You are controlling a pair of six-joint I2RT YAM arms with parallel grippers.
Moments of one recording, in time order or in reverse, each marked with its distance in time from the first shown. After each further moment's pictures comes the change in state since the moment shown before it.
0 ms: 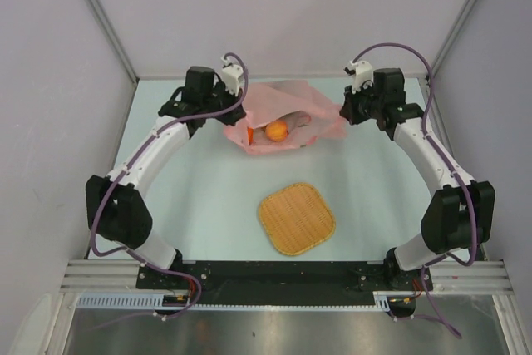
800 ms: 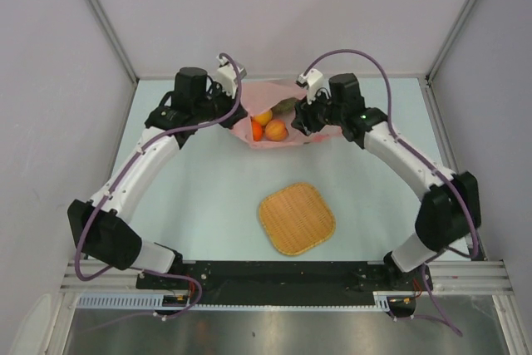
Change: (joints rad) left arm -0.039 -0.147 -0.034 -0.041 0.062 0.002; right arm 0.278 0.022 0.013 0.090 -0.050 -0.034
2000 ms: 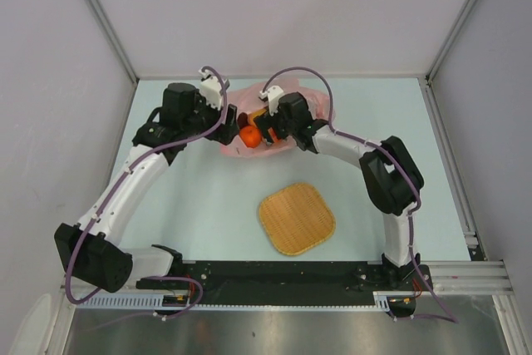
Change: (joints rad) left arm 0.034 -0.150 -0.143 -0.043 -0.196 -0.035; right arm 0.169 0.433 0.086 0.319 0.360 0.085
